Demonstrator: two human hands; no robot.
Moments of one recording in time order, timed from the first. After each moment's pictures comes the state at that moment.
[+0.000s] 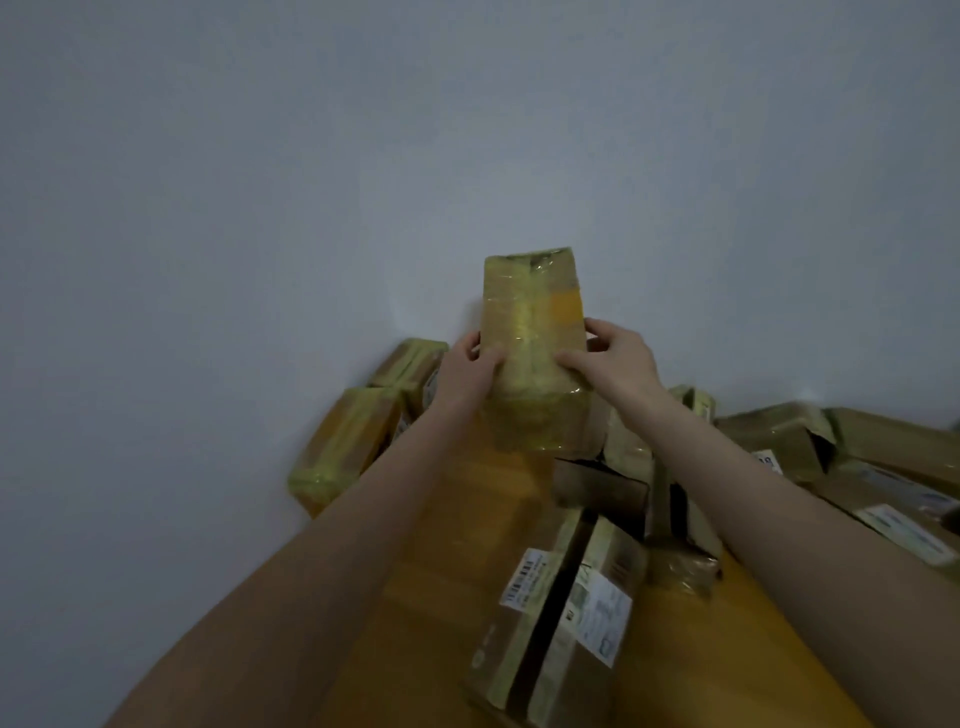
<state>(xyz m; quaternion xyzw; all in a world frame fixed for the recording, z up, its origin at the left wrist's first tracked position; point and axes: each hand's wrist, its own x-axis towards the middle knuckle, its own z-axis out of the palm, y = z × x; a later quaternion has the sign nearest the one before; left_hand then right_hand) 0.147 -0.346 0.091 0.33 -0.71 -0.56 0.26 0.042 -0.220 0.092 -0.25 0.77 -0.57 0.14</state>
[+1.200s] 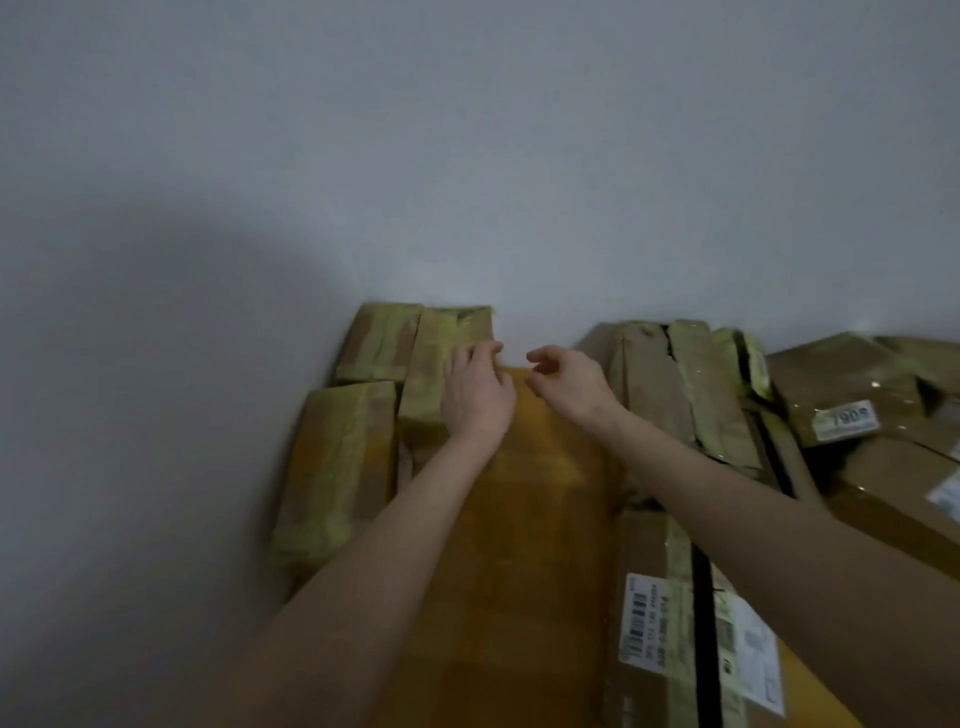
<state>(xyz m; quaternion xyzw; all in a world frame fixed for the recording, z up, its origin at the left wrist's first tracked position) 0.096 -0.490 -0.040 0.31 -0.89 -0.26 0.20 0.032 -0.387 -0.027 -0.22 0.88 -0.39 0.16</state>
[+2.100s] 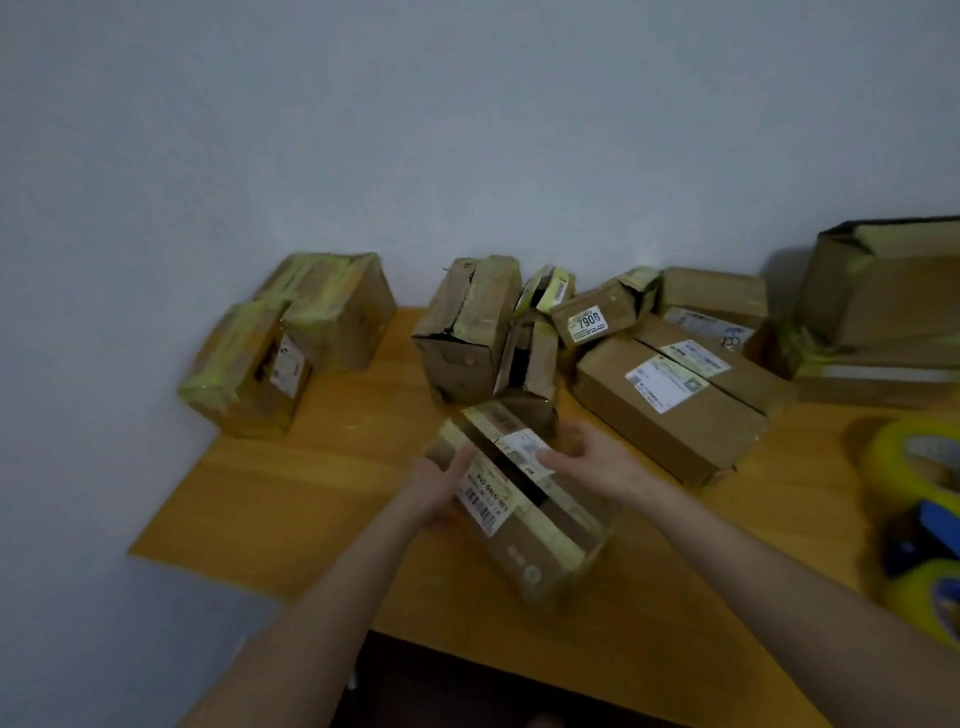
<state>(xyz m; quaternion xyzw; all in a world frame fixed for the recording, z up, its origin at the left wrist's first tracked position) 0.213 -0.155 -0.087 0.50 -0.73 -0.46 -0.09 0.071 0.026 -0.079 -0.25 0.84 -0.34 0.35</state>
